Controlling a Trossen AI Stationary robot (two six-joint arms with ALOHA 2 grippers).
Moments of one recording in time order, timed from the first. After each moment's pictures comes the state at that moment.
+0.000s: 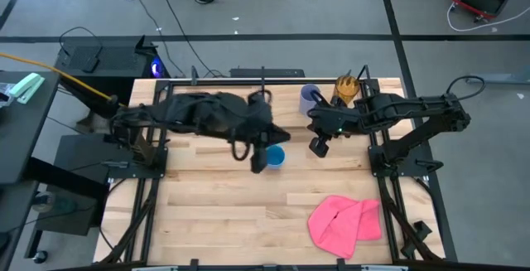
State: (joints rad) left arm -0.19 1.81 2.32 -0.88 -0.17 -0.28; right arm 0.15 1.33 1.50 -1.13 0.38 0.53
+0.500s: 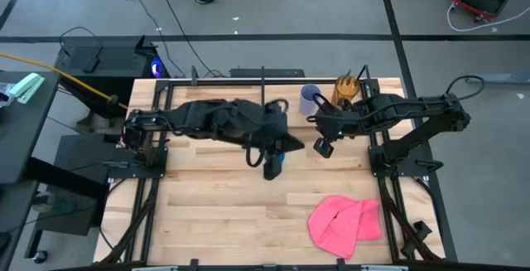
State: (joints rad) left arm -0.17 1.89 2.32 -0.78 -0.11 -0.23; right arm 0.15 1.33 1.50 -1.27 0.38 0.61
